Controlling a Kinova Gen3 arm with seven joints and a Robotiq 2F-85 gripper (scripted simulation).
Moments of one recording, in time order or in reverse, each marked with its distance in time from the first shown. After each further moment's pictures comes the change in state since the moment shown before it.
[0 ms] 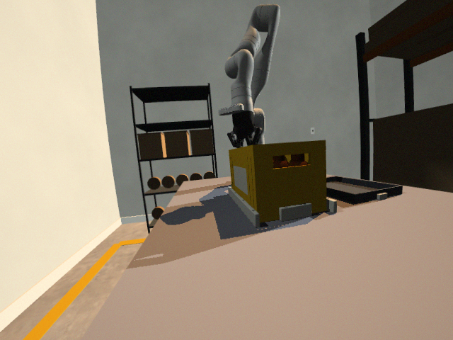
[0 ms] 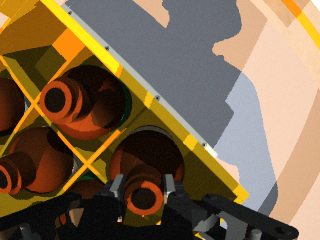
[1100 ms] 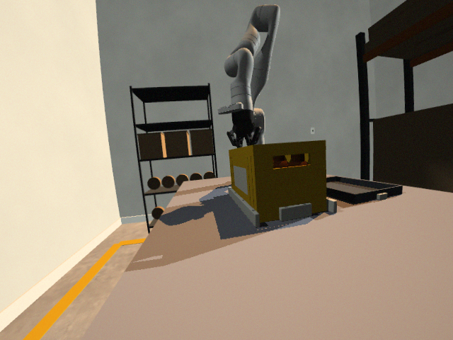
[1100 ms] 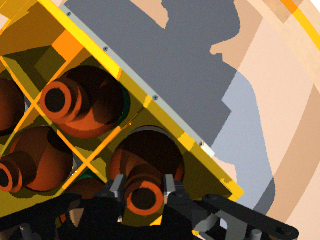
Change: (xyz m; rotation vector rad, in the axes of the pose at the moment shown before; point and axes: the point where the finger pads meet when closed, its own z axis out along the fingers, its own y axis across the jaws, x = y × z) arm 0.000 0.002 -0.004 -0.005 -0.004 0.003
